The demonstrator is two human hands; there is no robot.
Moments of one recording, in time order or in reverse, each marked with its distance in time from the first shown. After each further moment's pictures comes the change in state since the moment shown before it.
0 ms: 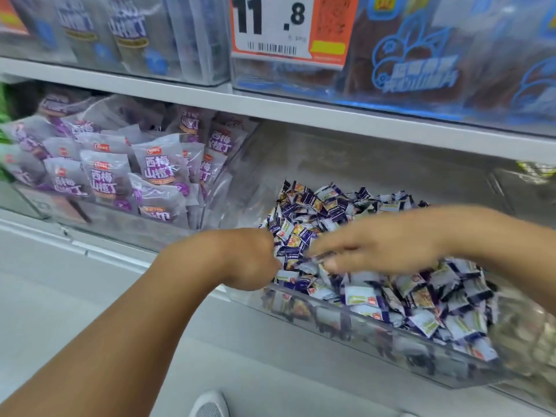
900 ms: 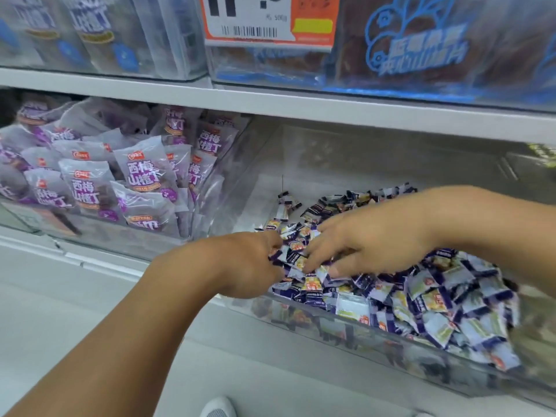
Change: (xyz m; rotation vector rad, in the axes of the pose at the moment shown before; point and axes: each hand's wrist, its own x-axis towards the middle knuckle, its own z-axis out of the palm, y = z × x) left_hand 0.011 0.002 0.000 -0.050 -0.010 -0.001; right_hand 0.024 0.007 -0.006 -0.074 -0.057 -0.063
